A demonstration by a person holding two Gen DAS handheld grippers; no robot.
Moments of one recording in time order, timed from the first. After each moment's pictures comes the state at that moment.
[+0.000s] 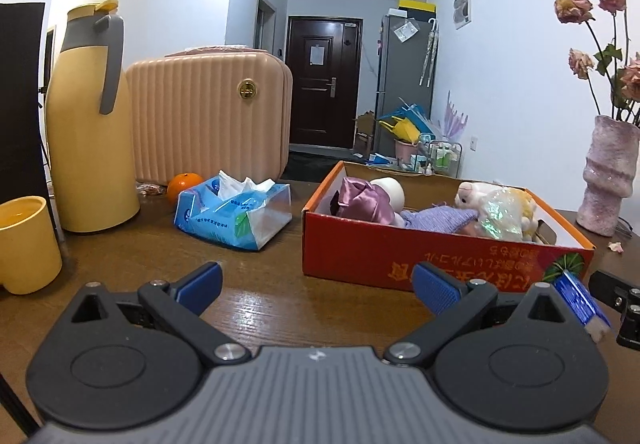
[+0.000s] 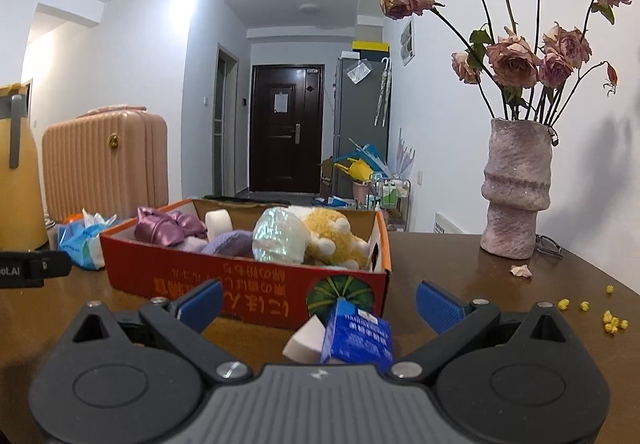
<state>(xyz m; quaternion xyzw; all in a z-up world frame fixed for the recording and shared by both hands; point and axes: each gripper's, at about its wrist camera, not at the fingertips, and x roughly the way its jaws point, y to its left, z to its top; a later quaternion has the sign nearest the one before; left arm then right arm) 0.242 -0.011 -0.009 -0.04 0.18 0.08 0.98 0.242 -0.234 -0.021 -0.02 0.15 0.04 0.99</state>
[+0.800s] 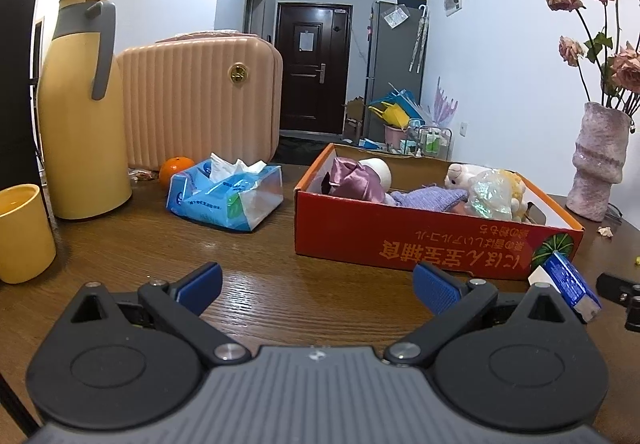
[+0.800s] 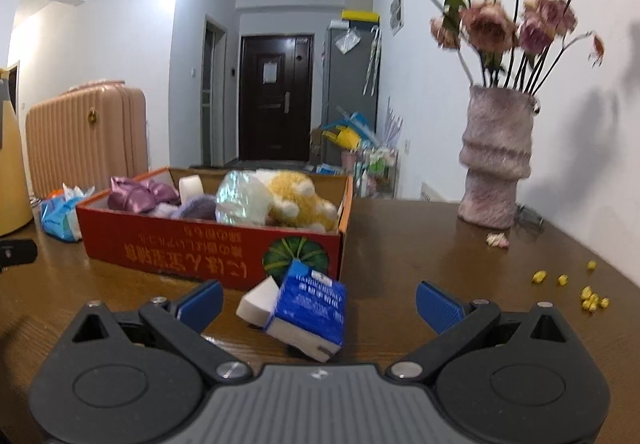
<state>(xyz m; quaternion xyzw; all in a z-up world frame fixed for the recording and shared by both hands) 0.237 -0.010 -0.013 -0.04 0.20 0.06 0.98 0.250 -0.267 -0.028 -0.02 0.20 0.03 0.98</state>
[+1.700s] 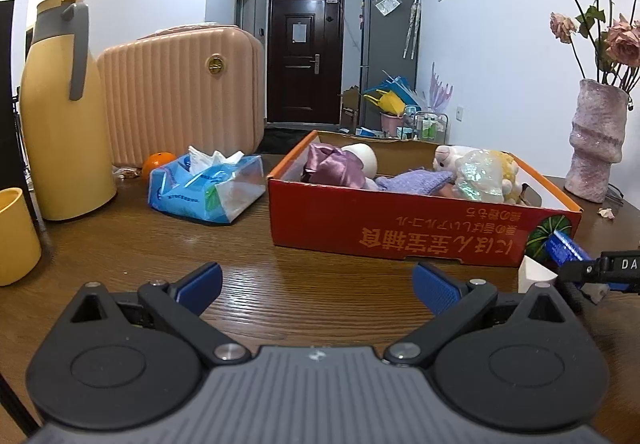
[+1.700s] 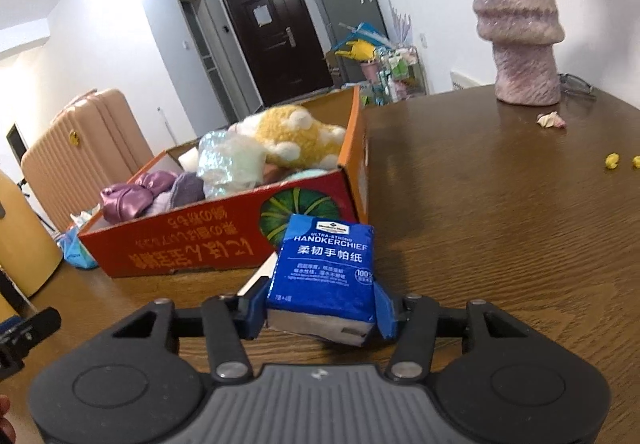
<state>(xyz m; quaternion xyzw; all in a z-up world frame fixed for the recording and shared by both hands) 0.251 -0.034 -0.021 -0.02 0.22 0.06 0.97 0.312 -0.302 -0.051 0.15 0.31 0.08 0.93</state>
